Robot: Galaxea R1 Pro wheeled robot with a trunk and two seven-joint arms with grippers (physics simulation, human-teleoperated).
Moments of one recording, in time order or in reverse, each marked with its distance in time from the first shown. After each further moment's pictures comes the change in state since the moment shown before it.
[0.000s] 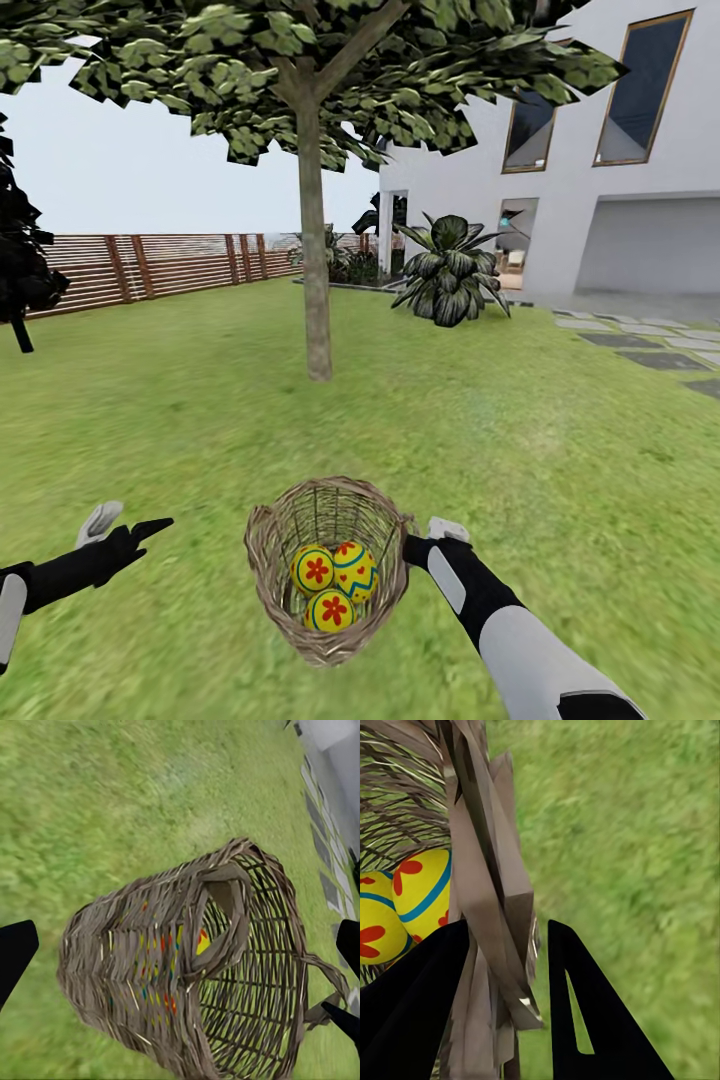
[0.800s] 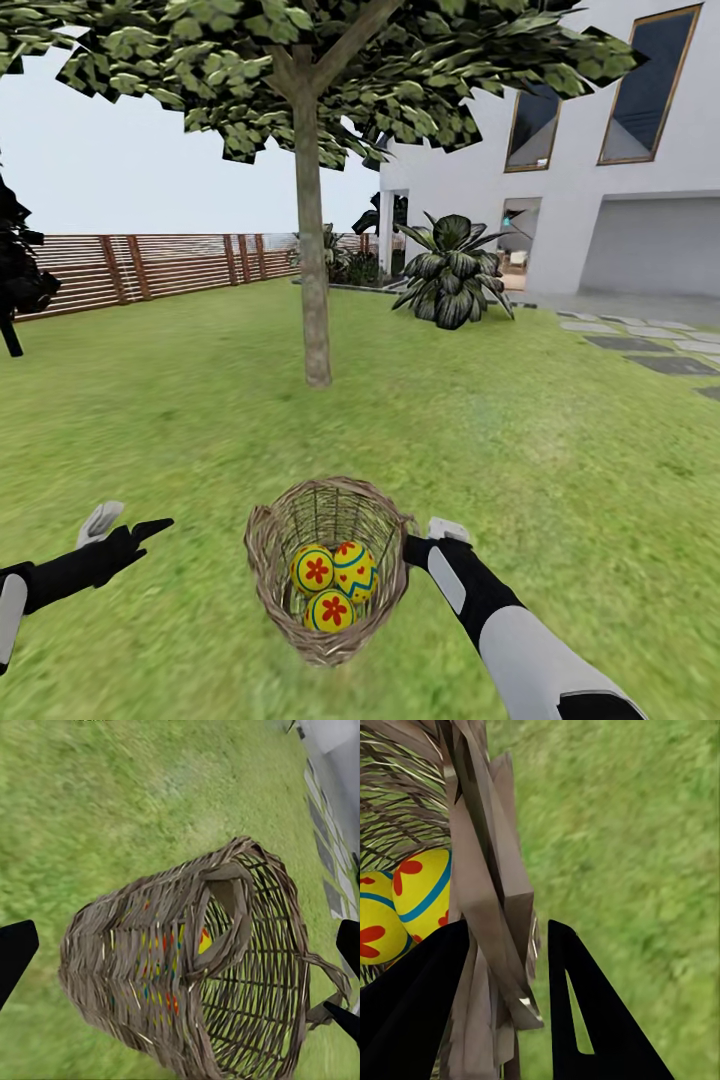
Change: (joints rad) left arm 0.000 -0.001 -0.001 0.000 -0.003 -0.001 0.003; right arm 0.000 0.000 0.000 0.000 -0.001 0.000 0.000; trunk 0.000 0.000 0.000
